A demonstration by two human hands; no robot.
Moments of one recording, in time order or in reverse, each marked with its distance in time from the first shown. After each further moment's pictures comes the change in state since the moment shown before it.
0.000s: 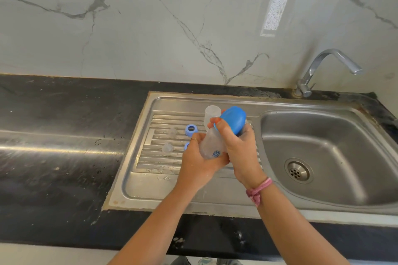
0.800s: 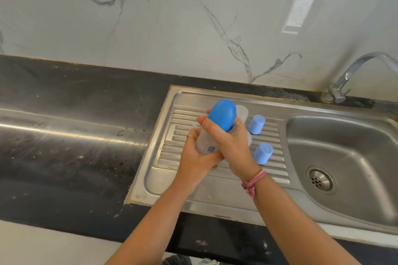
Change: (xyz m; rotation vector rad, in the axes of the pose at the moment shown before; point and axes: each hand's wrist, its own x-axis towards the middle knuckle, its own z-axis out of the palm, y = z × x) left_hand 0.018 -0.022 -0.060 -0.198 0.049 0.021; right_hand 0.020 0.026 0.070 -0.022 -0.195 0.002
